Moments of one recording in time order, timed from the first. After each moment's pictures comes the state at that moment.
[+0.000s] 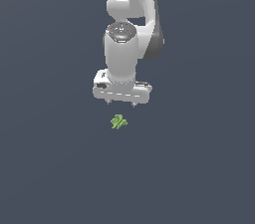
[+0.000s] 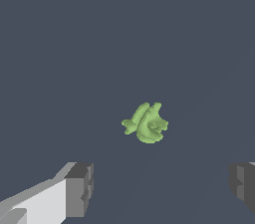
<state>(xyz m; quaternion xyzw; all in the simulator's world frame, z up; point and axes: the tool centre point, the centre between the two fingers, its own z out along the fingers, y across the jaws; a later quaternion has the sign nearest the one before) 0.002 -0.024 0.183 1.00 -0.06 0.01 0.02</state>
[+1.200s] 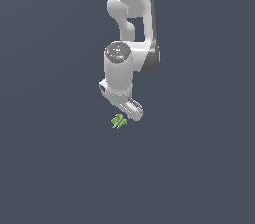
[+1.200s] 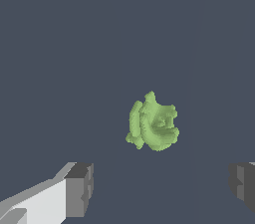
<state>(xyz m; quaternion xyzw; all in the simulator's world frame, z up) 0.004 -0.026 0.133 0.93 -0.37 0.00 0.00</state>
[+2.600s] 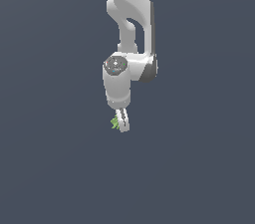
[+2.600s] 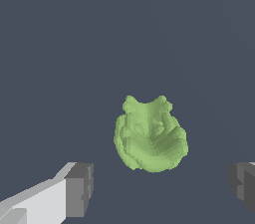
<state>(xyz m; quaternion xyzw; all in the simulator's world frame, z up) 0.003 -0.033 0.091 0.79 -0.62 0.00 0.00</state>
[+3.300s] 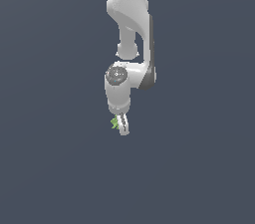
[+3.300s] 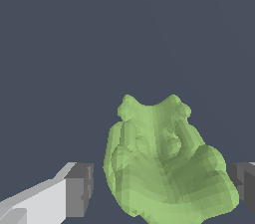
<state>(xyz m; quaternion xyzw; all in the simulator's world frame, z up) 0.001 -0.034 0.051 0.79 -0.62 0.00 0.00</state>
